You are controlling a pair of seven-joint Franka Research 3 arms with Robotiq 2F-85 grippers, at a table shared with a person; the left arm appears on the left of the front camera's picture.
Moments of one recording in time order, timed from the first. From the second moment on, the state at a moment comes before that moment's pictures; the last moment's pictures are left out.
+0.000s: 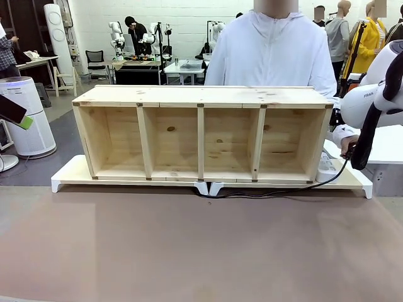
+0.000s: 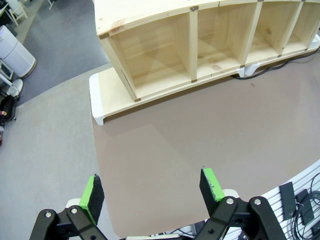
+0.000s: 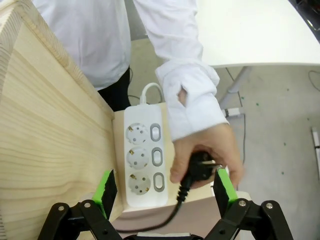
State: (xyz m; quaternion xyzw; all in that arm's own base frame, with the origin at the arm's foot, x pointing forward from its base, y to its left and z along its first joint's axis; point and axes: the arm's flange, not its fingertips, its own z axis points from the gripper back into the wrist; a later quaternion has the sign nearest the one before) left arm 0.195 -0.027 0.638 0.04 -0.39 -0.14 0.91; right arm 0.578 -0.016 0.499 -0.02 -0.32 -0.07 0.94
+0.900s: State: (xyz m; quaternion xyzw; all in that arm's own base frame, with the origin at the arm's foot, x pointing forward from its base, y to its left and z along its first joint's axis) left arm 0.195 -0.027 0.638 0.04 -0.39 -0.14 0.91; right arm 0.578 -0.016 0.499 -0.02 -0.32 -0.07 0.94
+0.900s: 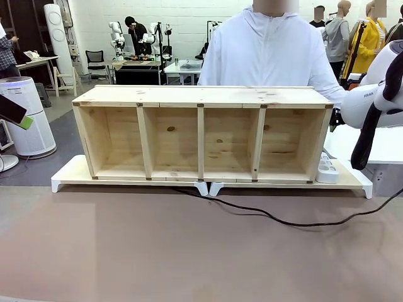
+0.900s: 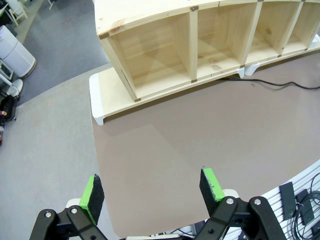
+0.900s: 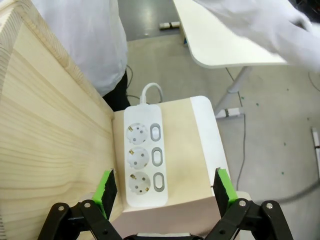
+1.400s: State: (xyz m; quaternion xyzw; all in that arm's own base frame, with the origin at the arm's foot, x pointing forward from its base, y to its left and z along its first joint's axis) left arm 0.195 -0.027 0.638 0.04 -0.39 -0.14 0.91; right arm 0.578 -0.016 0.499 -0.02 -0.32 -0.07 0.94
